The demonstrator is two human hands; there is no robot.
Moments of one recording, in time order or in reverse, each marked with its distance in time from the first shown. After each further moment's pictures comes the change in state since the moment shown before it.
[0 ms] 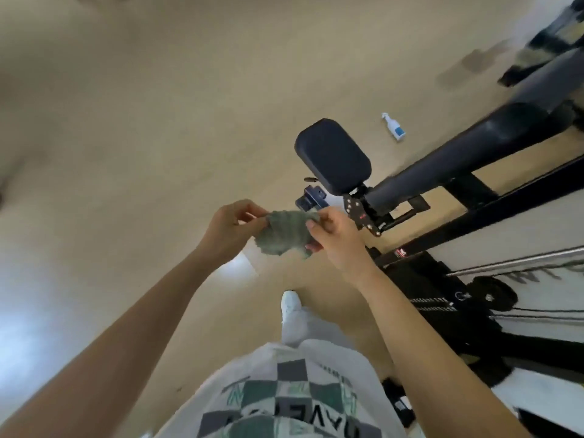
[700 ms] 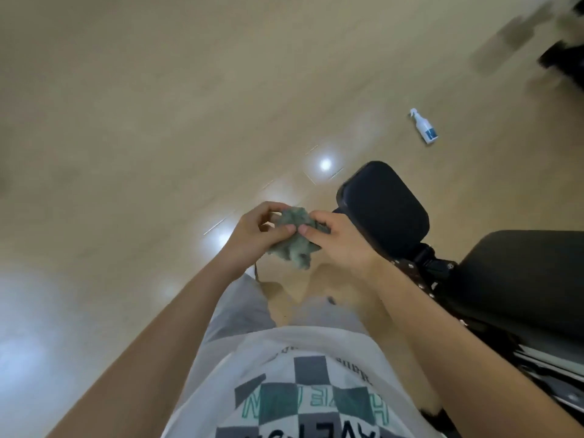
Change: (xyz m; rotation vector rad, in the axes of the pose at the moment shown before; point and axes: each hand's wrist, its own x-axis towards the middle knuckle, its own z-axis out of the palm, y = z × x) left_hand 0.372 -0.055 -0.159 -0.315 -0.284 -0.201; right_hand 0.389 -0.109 0.109 -0.227 -0.173 0.138
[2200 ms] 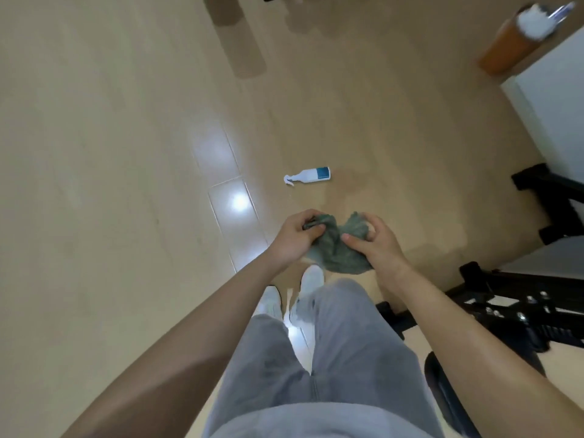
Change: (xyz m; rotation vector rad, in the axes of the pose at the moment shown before) left_hand 0.891 0.364 0.325 0.681 -1.092 -0.061; right_hand 0.488 0.060 -0.587 1.235 1.275 0.438
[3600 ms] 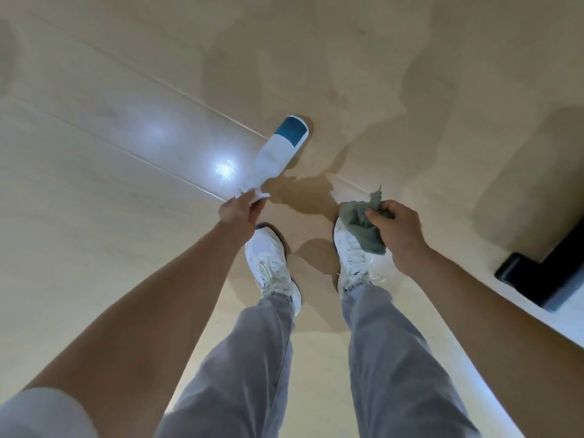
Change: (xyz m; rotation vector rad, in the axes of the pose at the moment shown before) left_hand 0.624 -0.281 -0.054 0.082 0.251 -0.662; right_hand 0.514 0.245 -0.039 0.246 0.586 0.454
